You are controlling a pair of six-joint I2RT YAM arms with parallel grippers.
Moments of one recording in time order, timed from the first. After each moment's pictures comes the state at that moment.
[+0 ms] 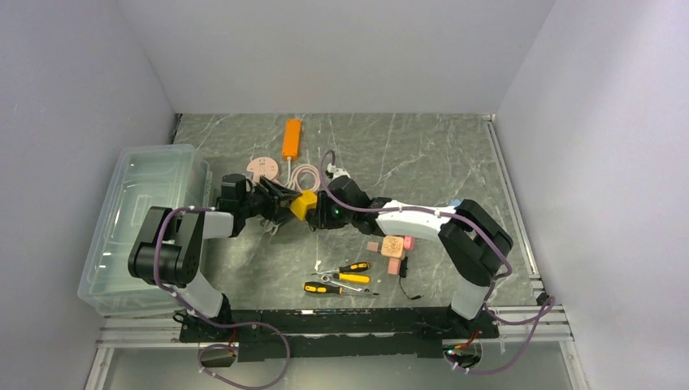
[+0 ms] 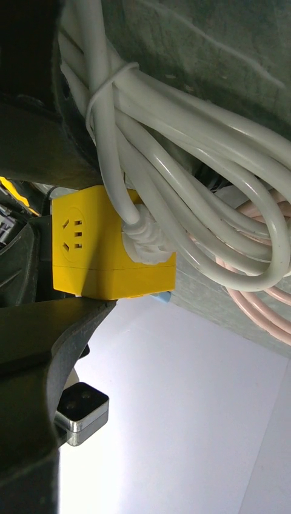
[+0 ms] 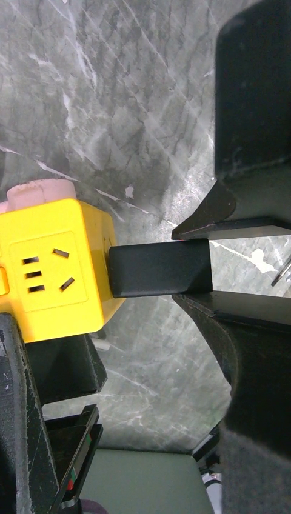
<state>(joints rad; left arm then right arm) -0.12 1.62 0.57 0.46 0.63 -1.30 0.87 1.76 1.05 0.01 -0.02 0.68</state>
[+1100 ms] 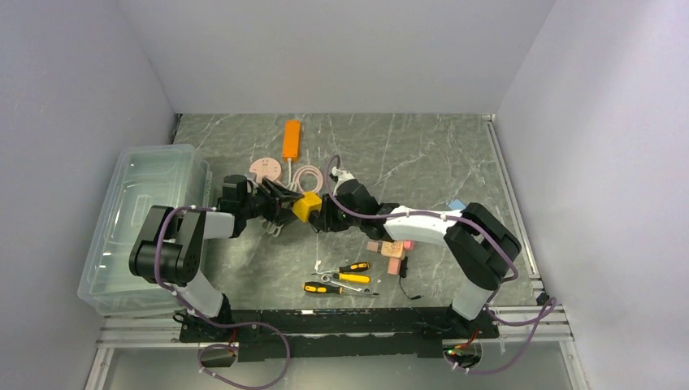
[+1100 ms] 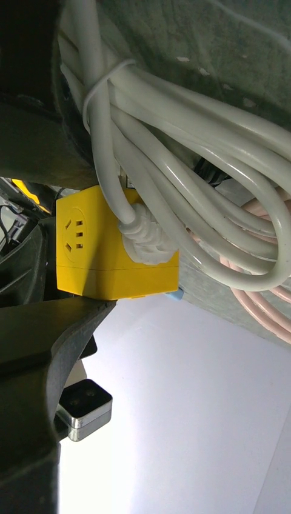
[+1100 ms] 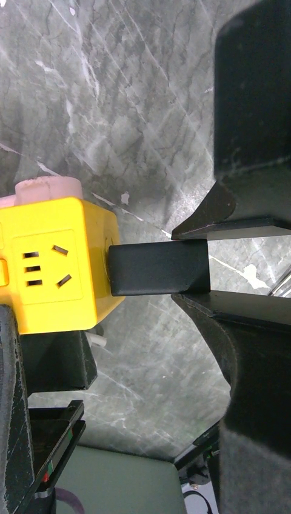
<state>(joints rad) -0.13 1.63 0.56 0.48 0.67 -1.31 0.85 1.70 0.94 0.14 -0.07 0.61</state>
